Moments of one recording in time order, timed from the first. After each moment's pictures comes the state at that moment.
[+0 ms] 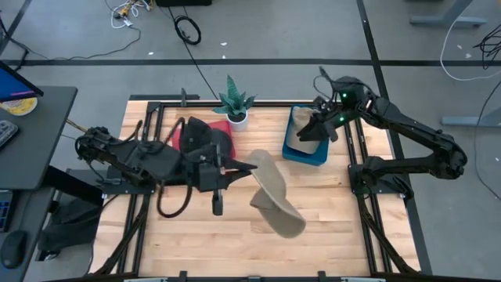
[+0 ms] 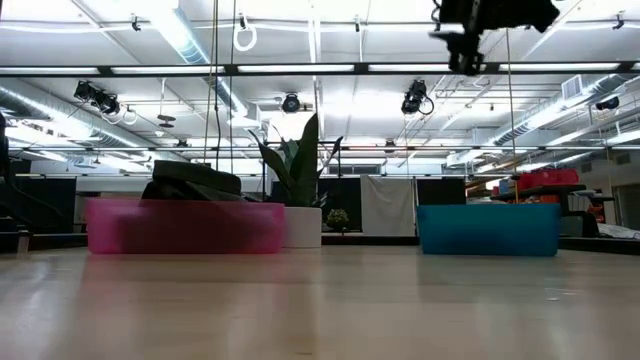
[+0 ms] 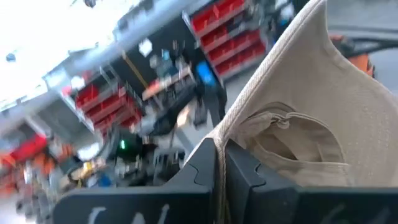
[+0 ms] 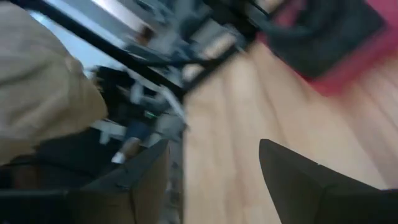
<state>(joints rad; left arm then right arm) -0.43 1.54 1.87 -0.32 -0.52 0.50 -0.58 1.04 1.07 -0.55 -0.89 0.45</state>
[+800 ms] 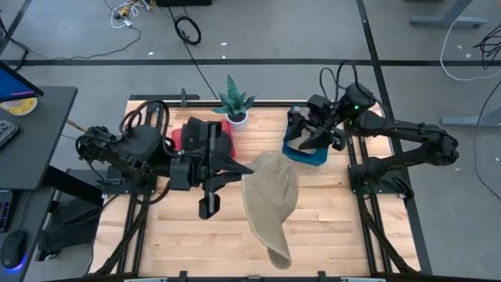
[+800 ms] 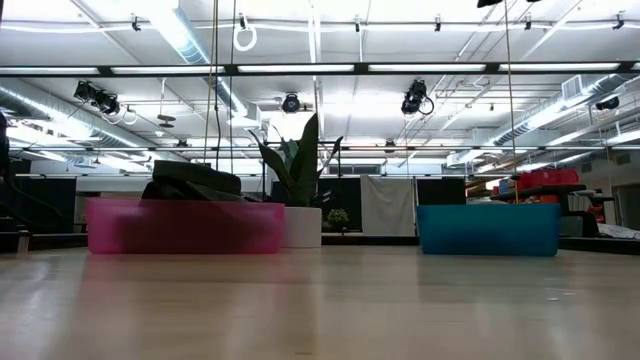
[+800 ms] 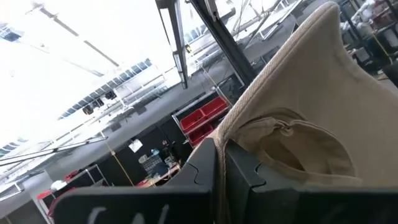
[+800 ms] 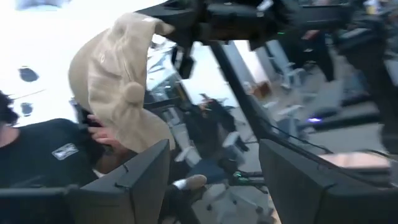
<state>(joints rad) -0.40 1.54 1.87 0.05 -0.17 0.63 -0.29 1.17 1.07 0.45 -0.96 0.76</state>
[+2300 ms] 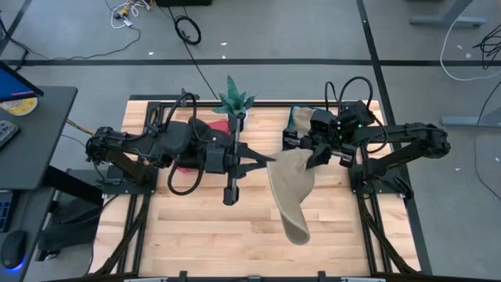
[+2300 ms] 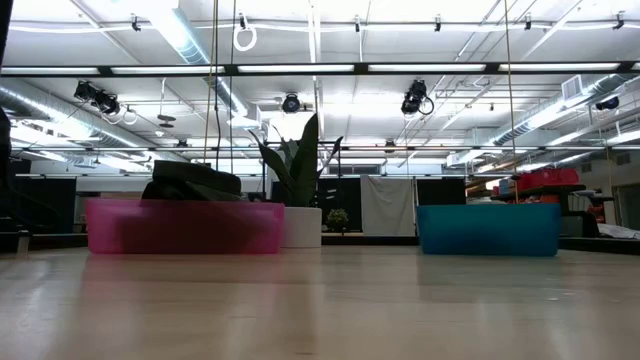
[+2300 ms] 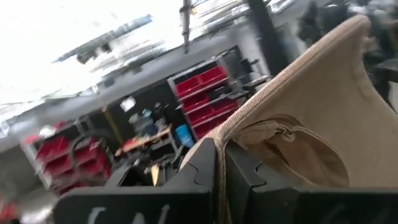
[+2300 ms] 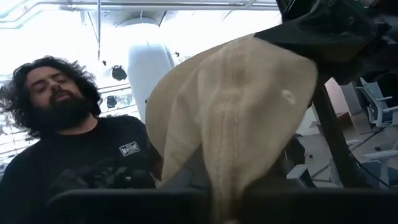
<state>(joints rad) -0.28 1.60 1.87 -0.01 -0.16 0.45 -0.09 1.29 1.07 0.94 -0.95 0.92</state>
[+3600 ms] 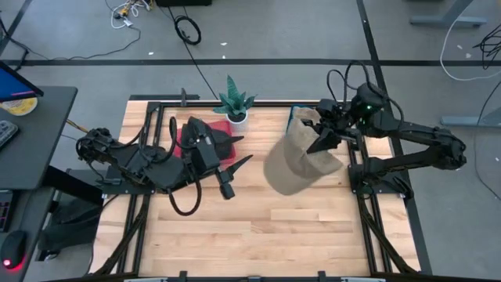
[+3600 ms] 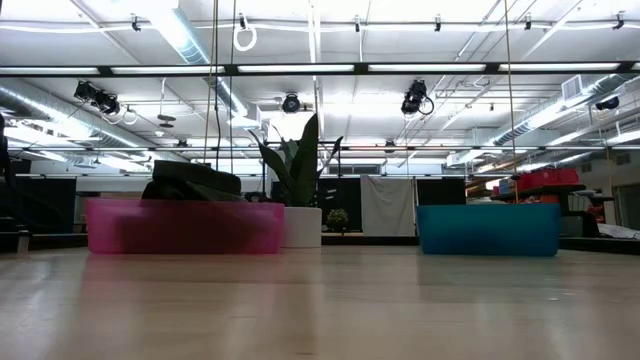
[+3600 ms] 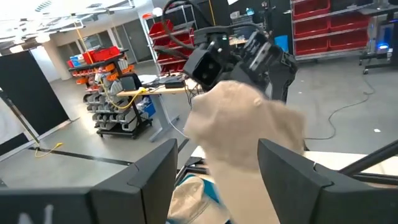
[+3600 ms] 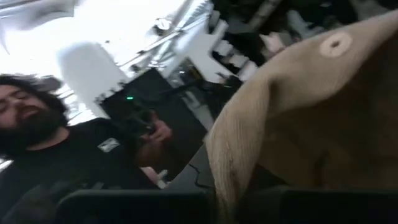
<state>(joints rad) -0.47 1.56 1.87 -0.38 -0.95 0.14 -0.29 1.06 1.07 0.27 -1.04 0.88</state>
